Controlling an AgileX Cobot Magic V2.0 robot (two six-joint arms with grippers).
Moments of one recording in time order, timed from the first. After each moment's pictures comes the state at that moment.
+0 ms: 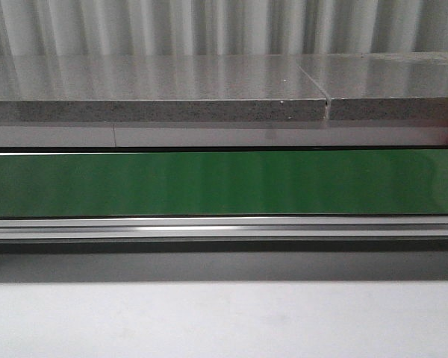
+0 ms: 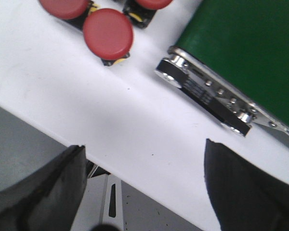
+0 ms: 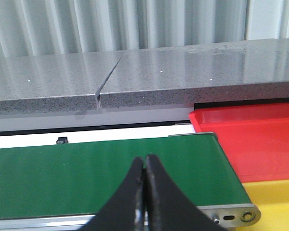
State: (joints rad) left arm 0.48 1.20 -0.91 -0.10 1.11 -0.08; right arm -0.03 -0.01 0.03 -0.08 0.01 0.16
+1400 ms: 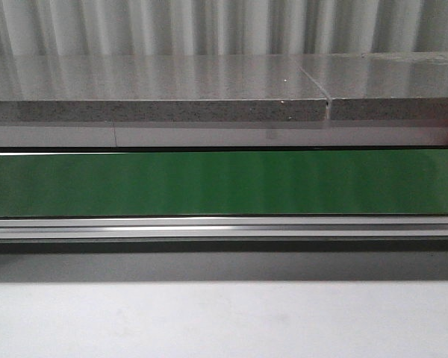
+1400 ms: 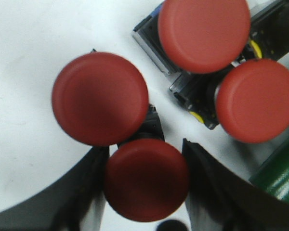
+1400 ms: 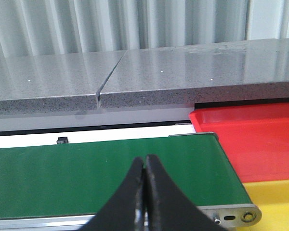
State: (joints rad) left arm 0.54 1.60 -0.91 -0.17 0.75 -0.07; right arm -0.03 -0.01 0.03 -0.08 0.01 0.16
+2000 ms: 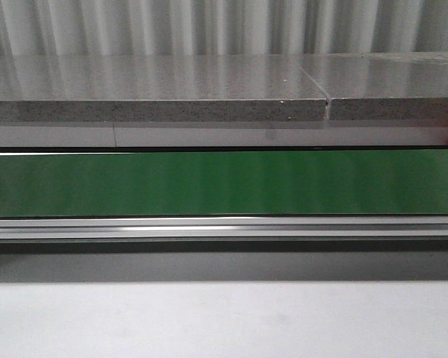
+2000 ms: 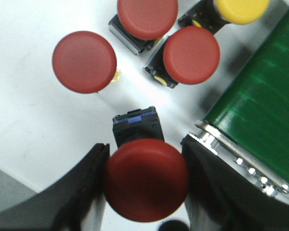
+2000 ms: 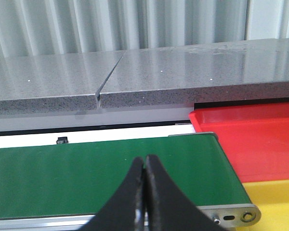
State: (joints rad) left arm 0.54 1.37 -0.91 -0.17 0.91 0.01; right arm -0.03 -0.01 0.03 -0.08 0.01 0.16
